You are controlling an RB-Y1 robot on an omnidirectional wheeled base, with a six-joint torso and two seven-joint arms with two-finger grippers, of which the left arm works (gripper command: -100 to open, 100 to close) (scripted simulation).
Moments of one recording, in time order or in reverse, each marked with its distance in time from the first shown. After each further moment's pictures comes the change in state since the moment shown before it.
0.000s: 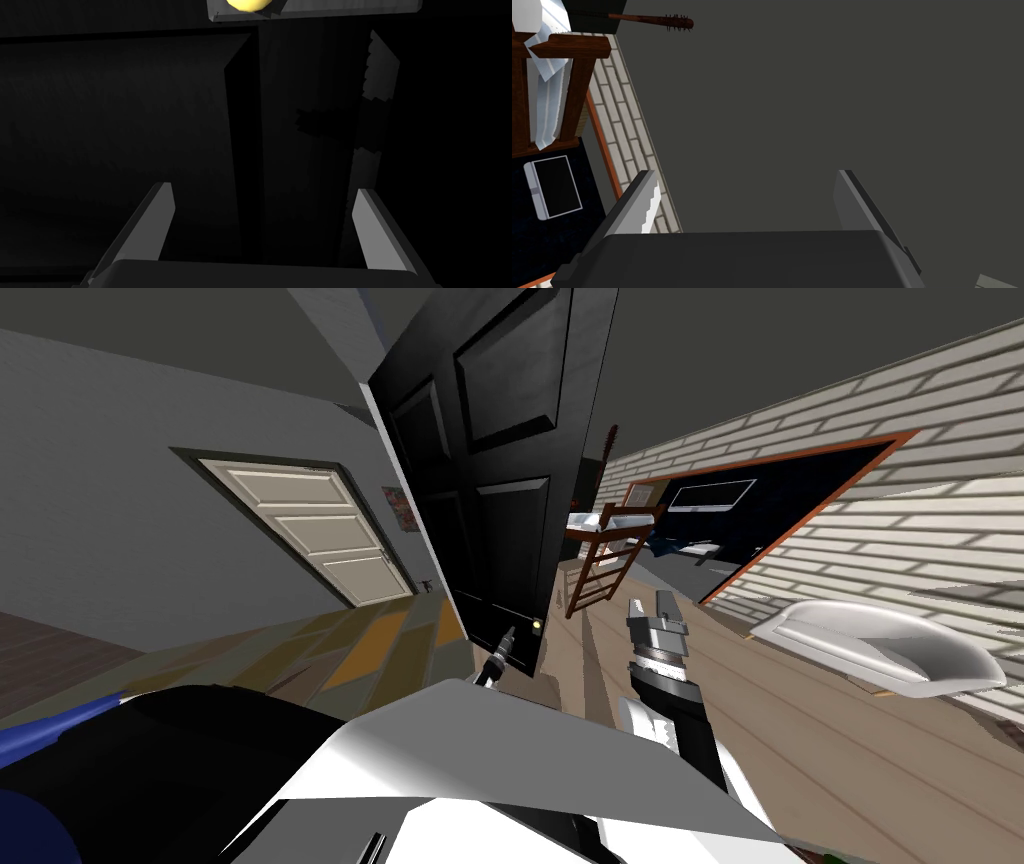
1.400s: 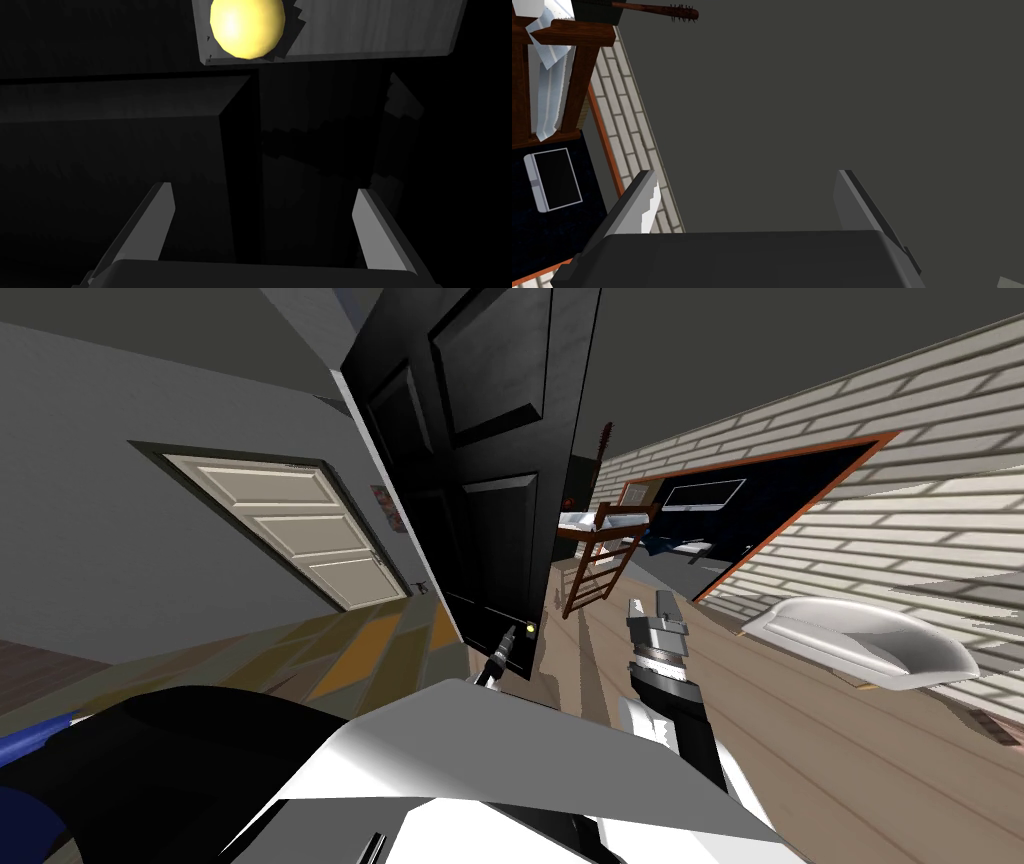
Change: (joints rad) arm -0.022 -0.011 -0.010 0.024 0.057 -0.007 -0.044
